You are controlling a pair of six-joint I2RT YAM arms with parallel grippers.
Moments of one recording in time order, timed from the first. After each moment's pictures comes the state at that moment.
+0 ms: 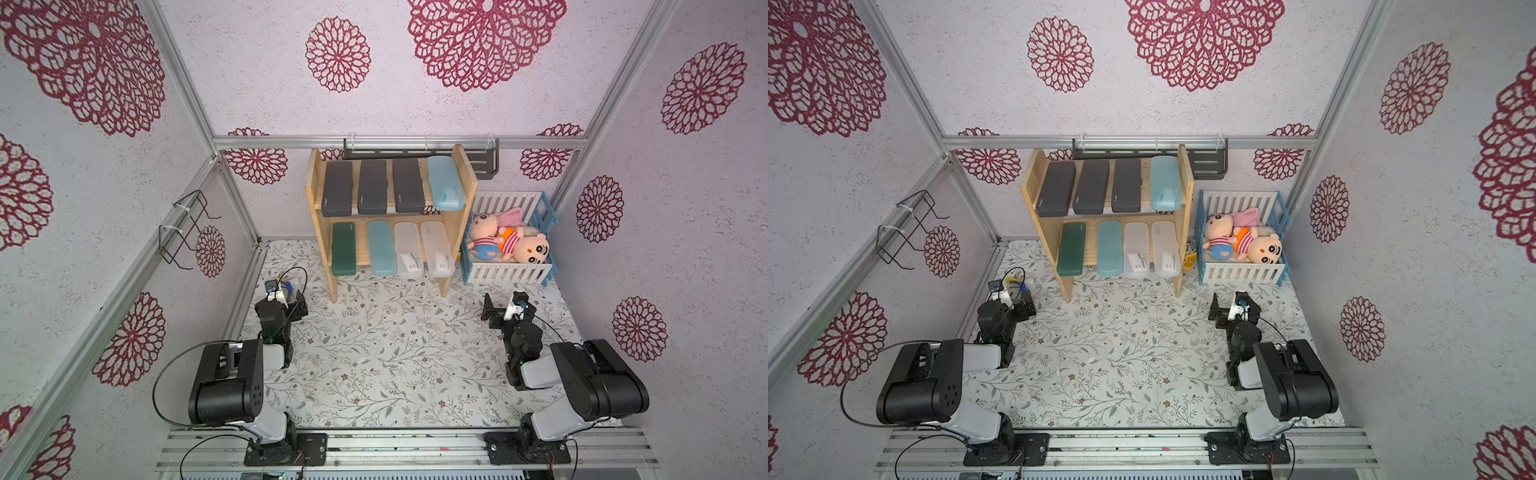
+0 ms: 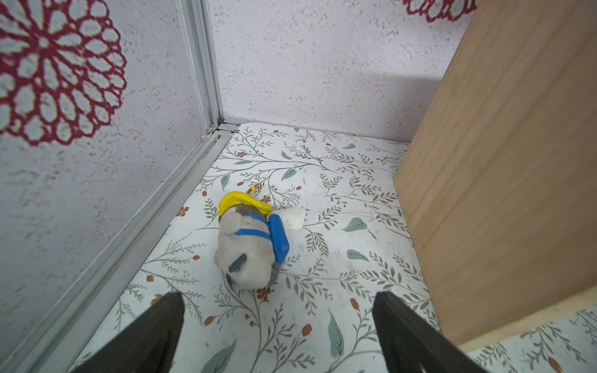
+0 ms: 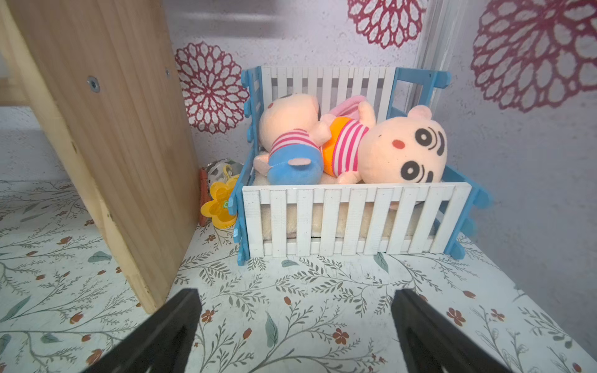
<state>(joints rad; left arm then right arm) 0.12 1.57 0.42 0.87 -0.12 -0.07 0.07 1.56 0.21 1.31 0.13 -0.02</state>
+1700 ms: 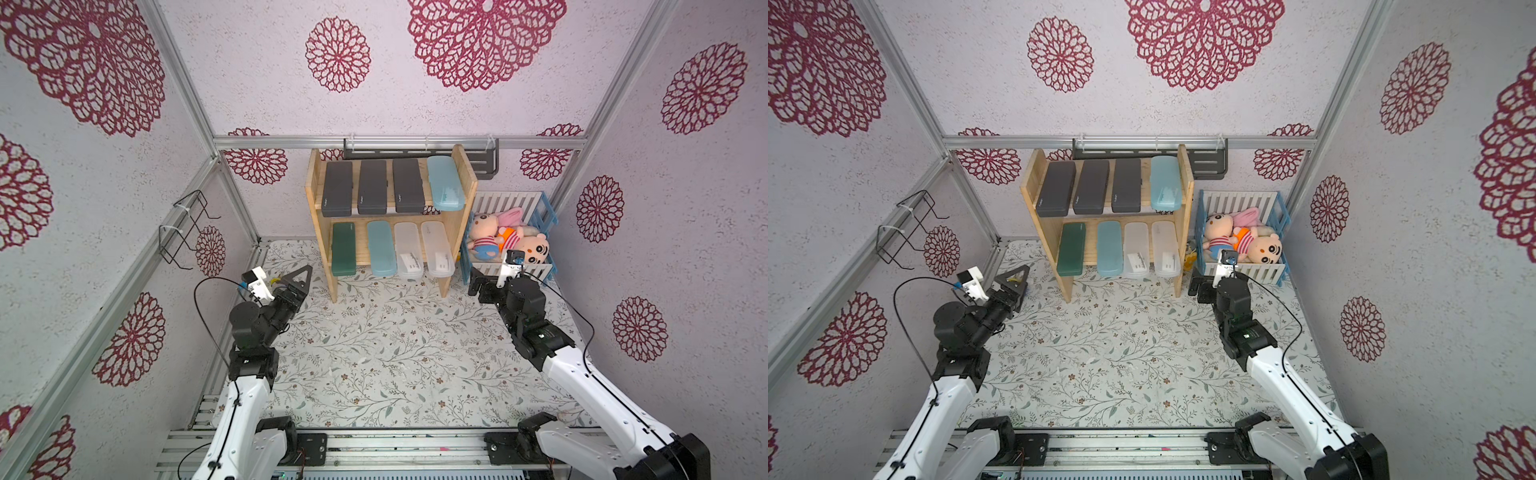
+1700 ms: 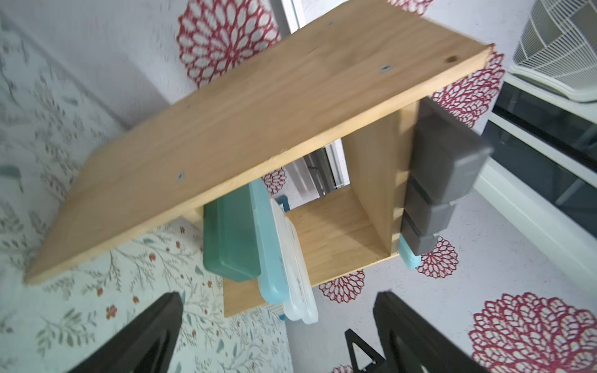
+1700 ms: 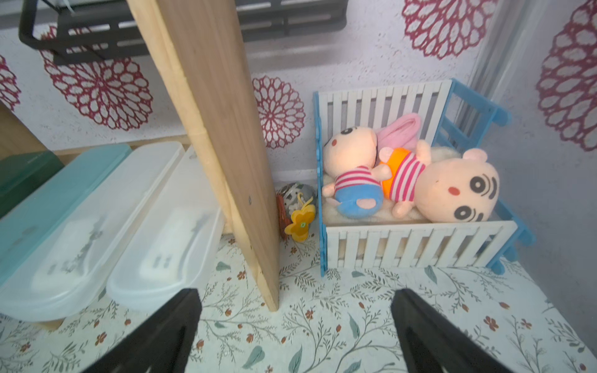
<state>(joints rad) 0.07 0.91 0.52 0.39 0.52 -1.21 0.35 1.04 0.79 -0.03 0.30 0.20</state>
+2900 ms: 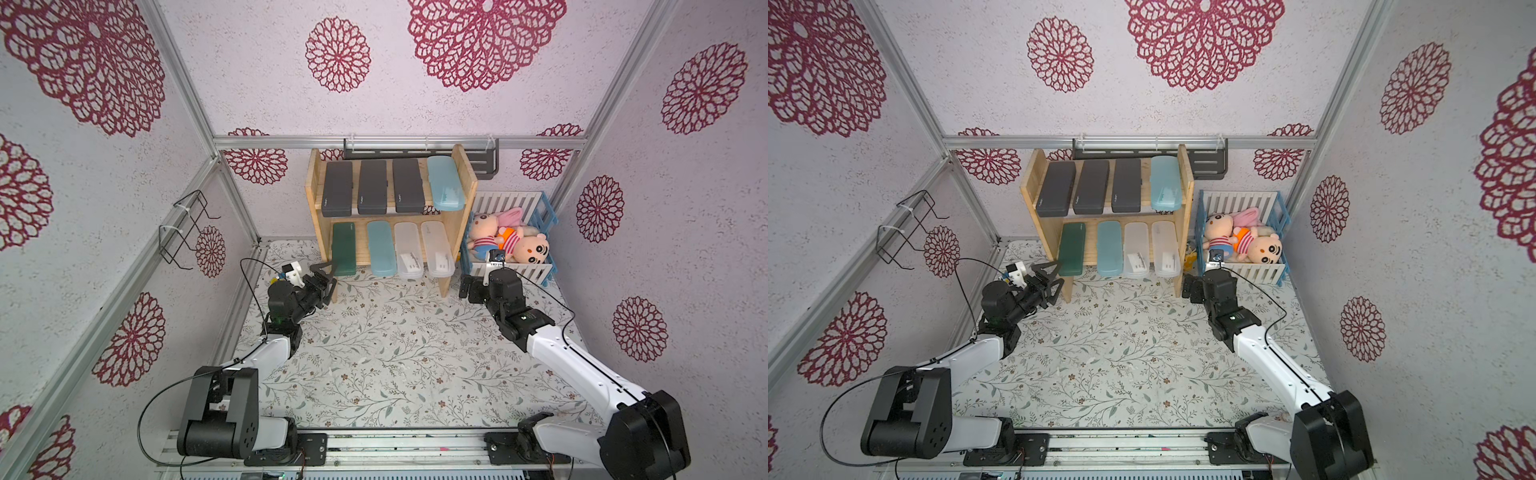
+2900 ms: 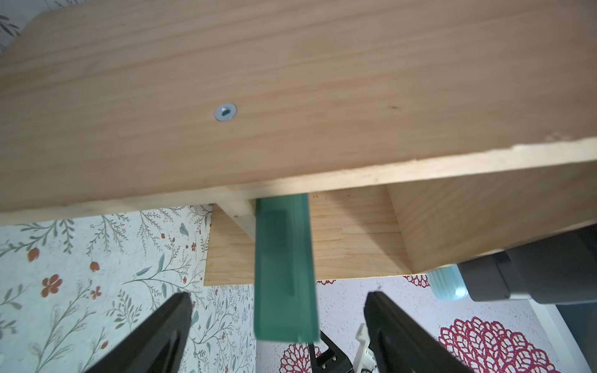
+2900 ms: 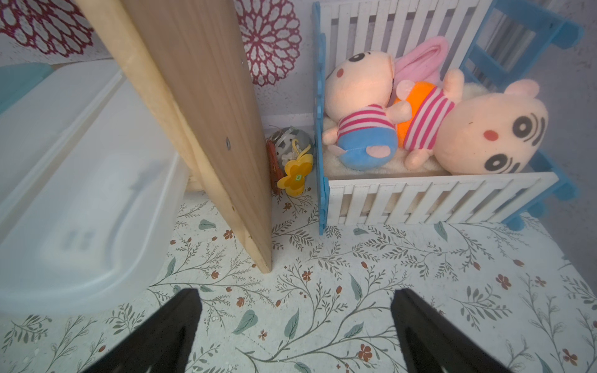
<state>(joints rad) -0.06 1.41 0.60 0.74 0.51 -1.38 0.35 1.23 0.87 -0.11 0.30 0.23</state>
